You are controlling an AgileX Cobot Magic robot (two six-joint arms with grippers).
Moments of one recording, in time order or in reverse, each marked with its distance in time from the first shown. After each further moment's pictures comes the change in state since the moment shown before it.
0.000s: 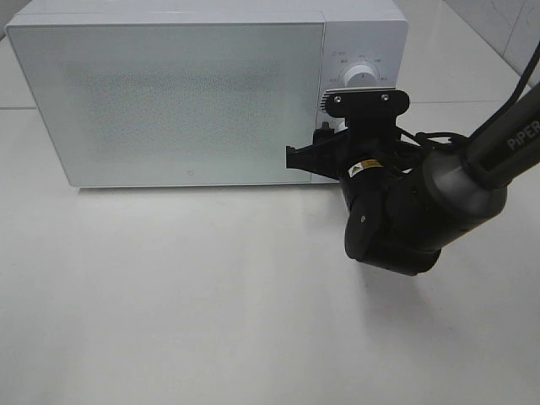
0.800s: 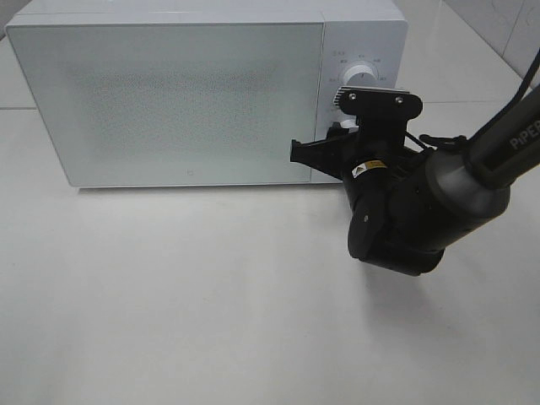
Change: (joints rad) left arm 0.000 -0.001 0.000 0.000 0.000 0.000; right arm -0.002 0.000 0.003 -0.001 0.003 0.140
